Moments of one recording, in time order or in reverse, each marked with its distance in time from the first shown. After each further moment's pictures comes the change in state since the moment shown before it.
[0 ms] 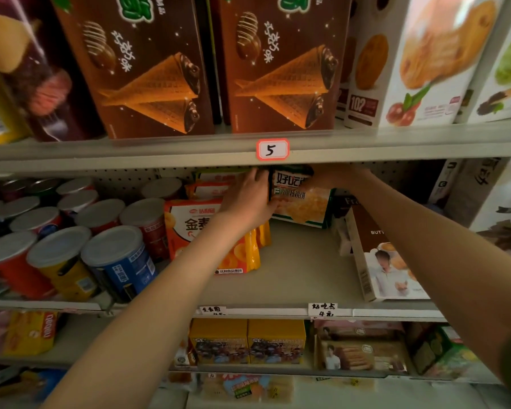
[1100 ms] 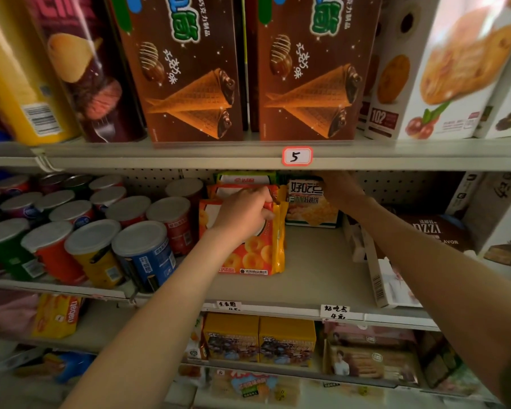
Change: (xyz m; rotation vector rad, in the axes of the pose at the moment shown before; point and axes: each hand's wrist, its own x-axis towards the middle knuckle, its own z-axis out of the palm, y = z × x) left_hand -0.033 -0.026 -0.014 -0.059 -0.005 -0.017; right_hand 0.017 0.018 0.042 -0.261 0.473 -0.085
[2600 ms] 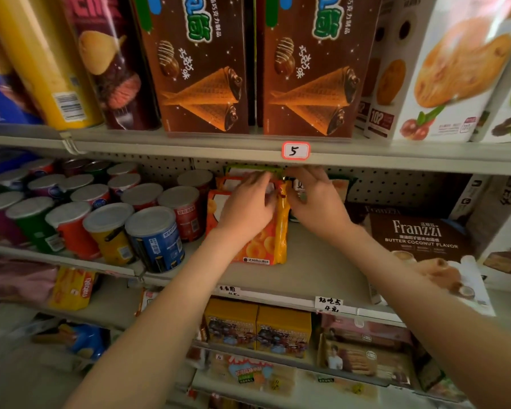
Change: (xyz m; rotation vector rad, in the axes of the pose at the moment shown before) left_hand -0.021 0.018 -0.004 -0.108 0.302 -0.014; right_hand -0.090 -0.110 -0.061 0.435 0.323 -0.233
